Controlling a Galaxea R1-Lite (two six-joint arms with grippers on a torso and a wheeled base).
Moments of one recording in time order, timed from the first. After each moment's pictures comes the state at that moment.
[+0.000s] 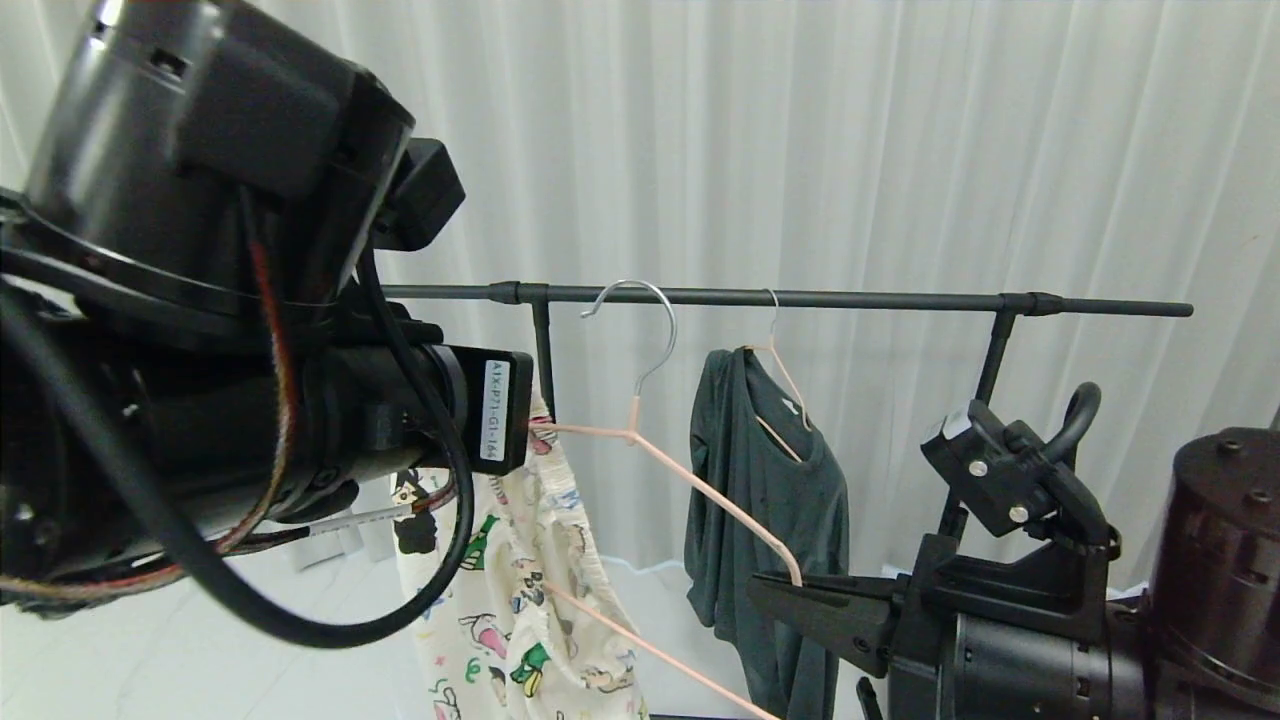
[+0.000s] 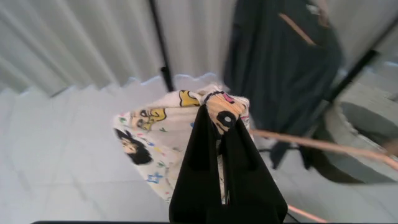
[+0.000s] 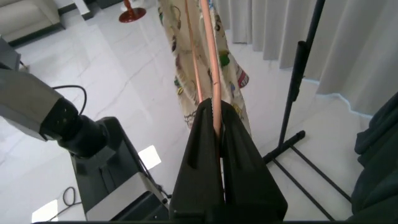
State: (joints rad) left arm -0.86 1.48 -1.34 0.49 0.55 -0.32; right arm 1.06 1.46 -0.60 -0.63 0.07 0.35
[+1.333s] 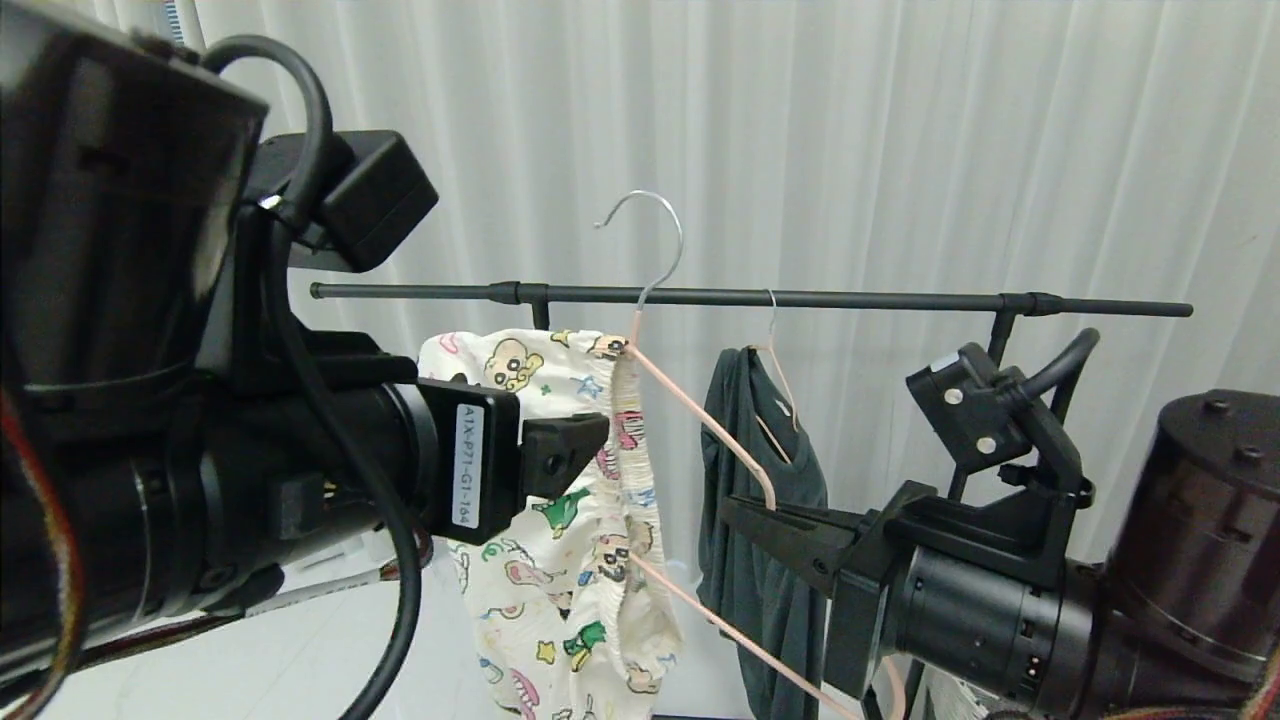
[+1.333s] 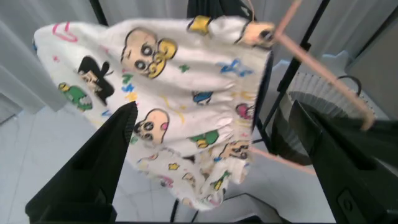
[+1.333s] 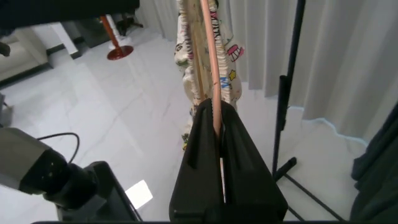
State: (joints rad) left arm -0.94 1.38 -1.22 0.41 0.52 -0.31; right arm 1.08 1.52 -0.66 -0.75 -0.07 0.34
